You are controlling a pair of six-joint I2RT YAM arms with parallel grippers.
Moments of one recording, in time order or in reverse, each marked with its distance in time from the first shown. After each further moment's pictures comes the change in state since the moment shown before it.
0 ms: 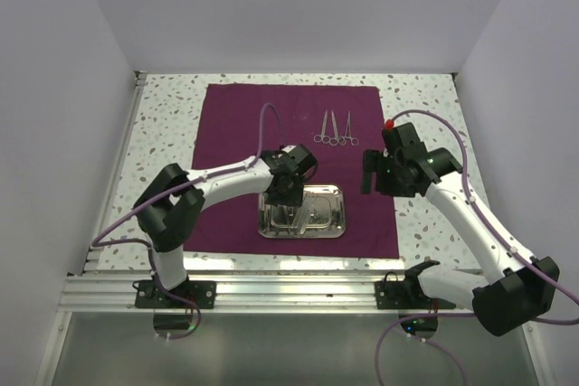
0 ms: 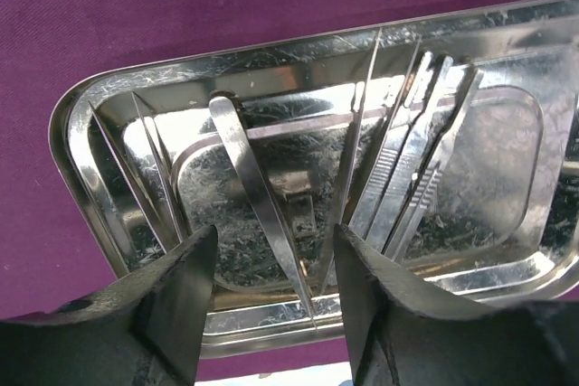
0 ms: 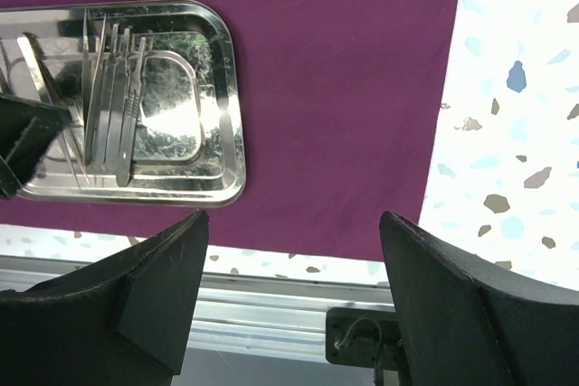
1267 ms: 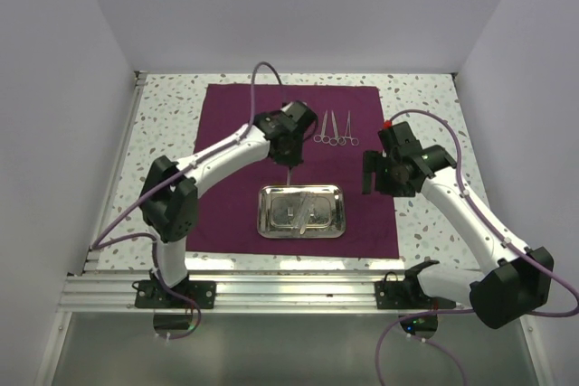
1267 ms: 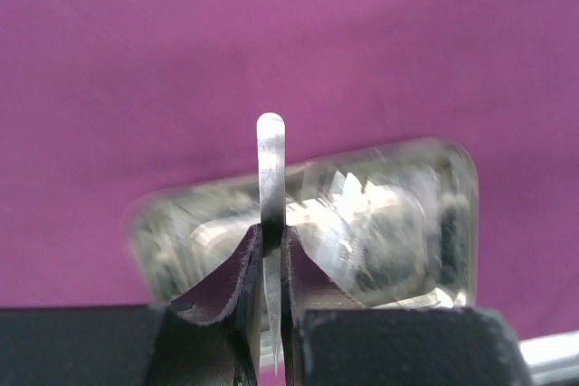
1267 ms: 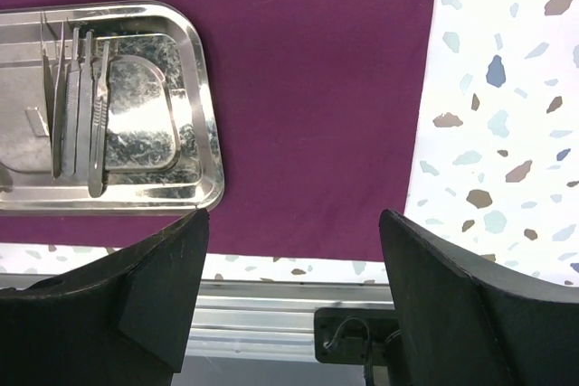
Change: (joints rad) left arm 0.080 0.070 0.350 -0.122 -0.037 0.113; right arm 0.000 0.041 -0.006 -0.005 0.045 -0.005
